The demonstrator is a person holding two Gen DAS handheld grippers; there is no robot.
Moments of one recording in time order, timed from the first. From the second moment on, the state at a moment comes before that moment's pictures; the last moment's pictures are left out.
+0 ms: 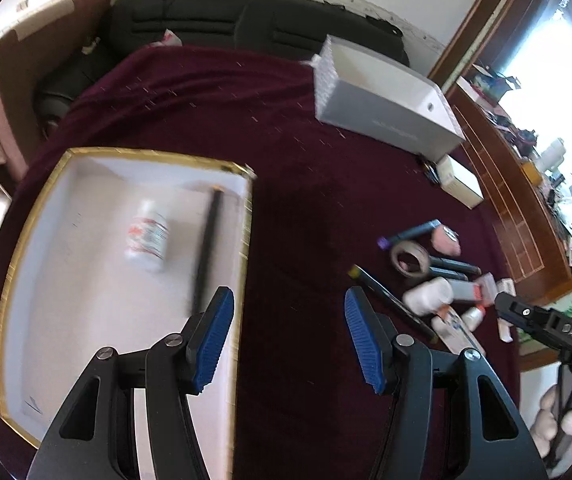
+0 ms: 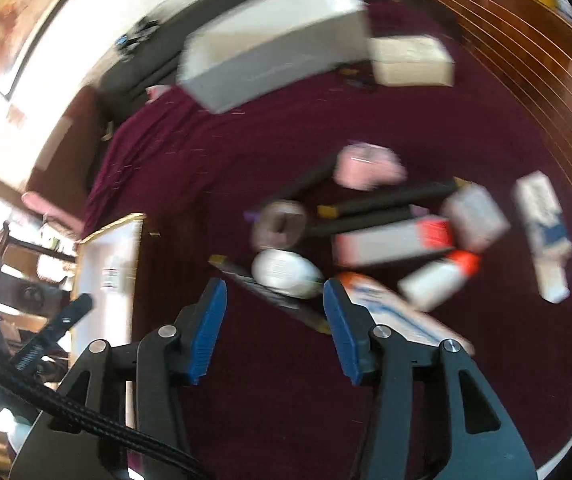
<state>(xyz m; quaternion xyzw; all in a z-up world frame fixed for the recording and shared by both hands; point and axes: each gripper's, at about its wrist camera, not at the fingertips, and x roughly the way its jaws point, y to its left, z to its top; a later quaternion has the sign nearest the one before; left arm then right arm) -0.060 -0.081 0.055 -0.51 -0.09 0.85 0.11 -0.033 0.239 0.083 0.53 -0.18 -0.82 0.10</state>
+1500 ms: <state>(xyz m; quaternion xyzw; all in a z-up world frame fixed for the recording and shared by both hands) -0.079 0.056 -0.027 -0.56 -0.12 0.82 0.04 -0.017 0.269 0.044 0.56 -0.17 -0.80 0.12</state>
